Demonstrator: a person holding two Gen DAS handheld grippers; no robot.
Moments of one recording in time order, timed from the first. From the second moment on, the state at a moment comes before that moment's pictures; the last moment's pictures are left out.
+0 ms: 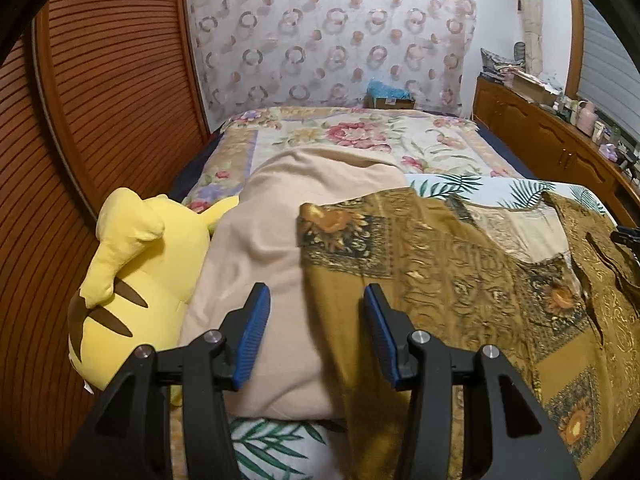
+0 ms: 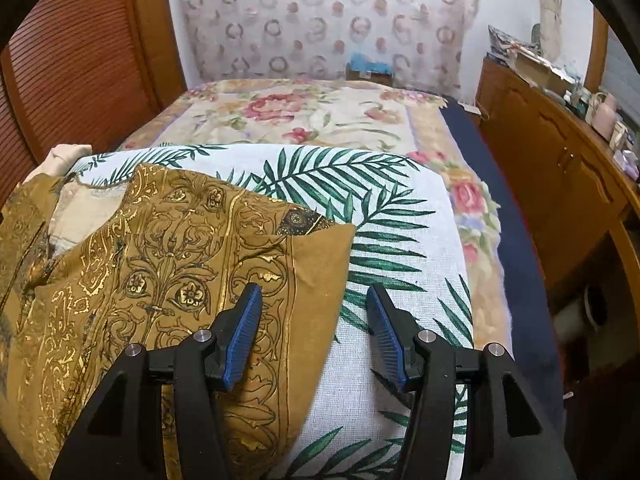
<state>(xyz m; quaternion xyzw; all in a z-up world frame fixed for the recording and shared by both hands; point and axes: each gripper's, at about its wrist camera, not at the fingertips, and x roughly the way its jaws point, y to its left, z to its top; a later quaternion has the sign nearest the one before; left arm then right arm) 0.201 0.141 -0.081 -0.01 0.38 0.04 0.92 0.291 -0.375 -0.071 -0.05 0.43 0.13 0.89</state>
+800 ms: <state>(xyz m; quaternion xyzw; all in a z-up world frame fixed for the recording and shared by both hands) 0.246 0.150 -0.083 -0.07 0.41 -0.05 0.91 0.289 -0.369 -0.071 -0.07 0.43 0.16 0.89</state>
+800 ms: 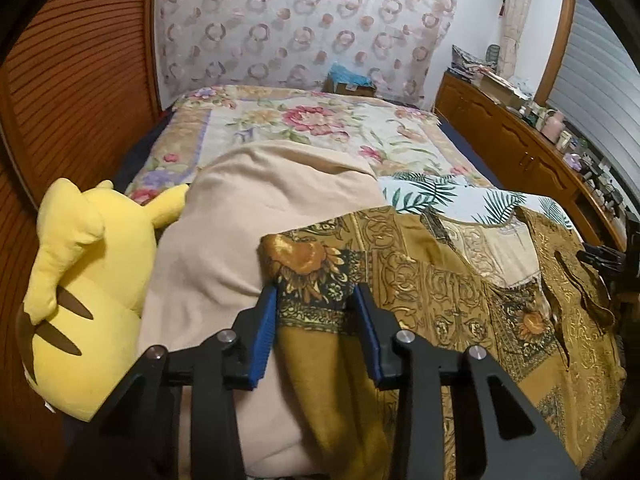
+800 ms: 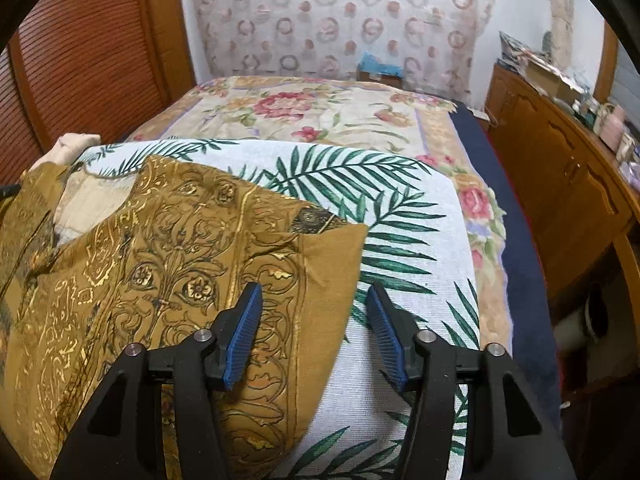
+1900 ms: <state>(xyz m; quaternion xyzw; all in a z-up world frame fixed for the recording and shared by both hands) 0.229 0.109 0.112 -0.03 0.21 -0.05 0.98 0.286 -0.343 0.143 -0.09 0.26 0.19 0.94</state>
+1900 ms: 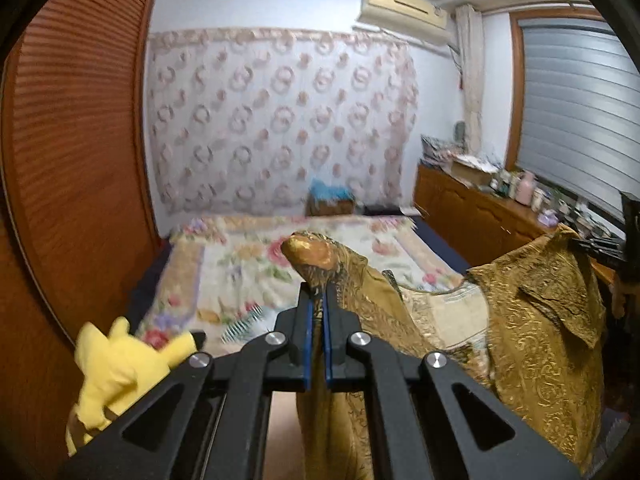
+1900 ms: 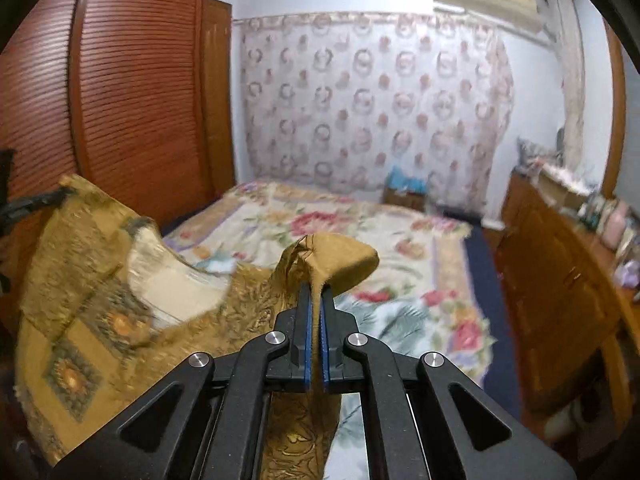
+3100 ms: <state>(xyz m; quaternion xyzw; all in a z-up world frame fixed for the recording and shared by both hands) 0.007 0.103 -0.006 -0.04 0.29 -0.08 0.95 0.060 -0.400 0.037 -0.02 0.36 0.22 0.91</state>
